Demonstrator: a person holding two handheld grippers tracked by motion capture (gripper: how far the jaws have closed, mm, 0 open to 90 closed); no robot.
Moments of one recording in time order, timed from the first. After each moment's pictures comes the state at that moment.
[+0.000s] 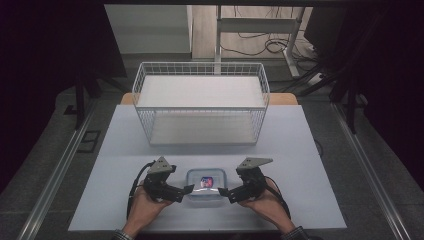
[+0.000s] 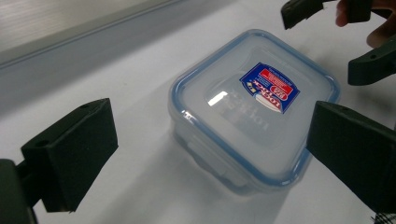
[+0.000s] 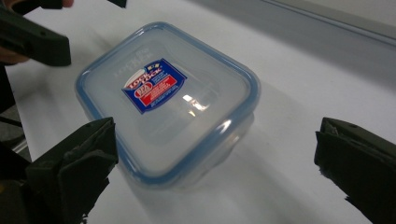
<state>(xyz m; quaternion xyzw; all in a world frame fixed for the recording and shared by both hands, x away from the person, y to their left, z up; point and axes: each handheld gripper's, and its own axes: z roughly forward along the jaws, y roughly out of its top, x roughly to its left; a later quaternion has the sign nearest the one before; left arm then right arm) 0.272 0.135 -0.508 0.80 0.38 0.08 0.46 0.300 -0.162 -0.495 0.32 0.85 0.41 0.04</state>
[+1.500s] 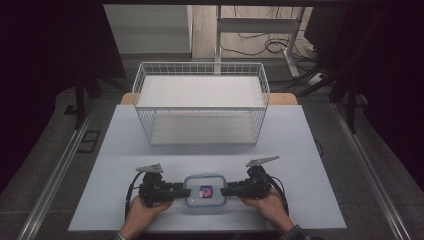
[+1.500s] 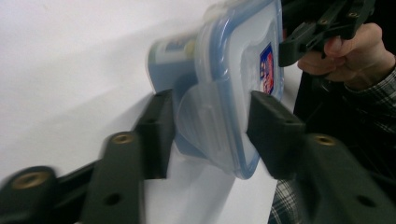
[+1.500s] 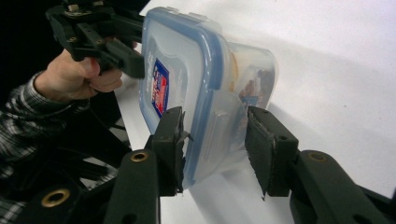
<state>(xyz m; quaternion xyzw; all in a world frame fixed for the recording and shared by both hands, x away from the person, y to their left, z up) 0.268 0.159 -0.536 0.75 0.40 -0.12 0.51 0.308 -0.183 -0.508 0.35 0.81 0.44 -0.16</state>
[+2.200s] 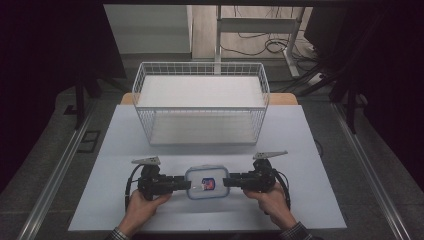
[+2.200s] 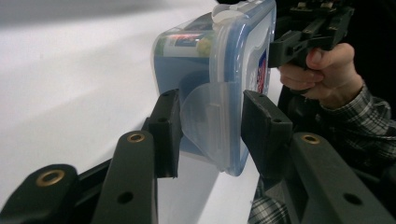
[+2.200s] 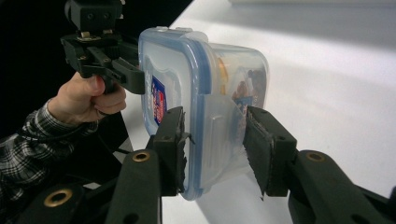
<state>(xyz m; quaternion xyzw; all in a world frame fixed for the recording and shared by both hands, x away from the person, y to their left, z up) 0.279 0.164 -0.508 0.73 0.39 -0.13 0.55 0.314 -0.191 -0.485 0.36 0.78 0.50 -0.14</state>
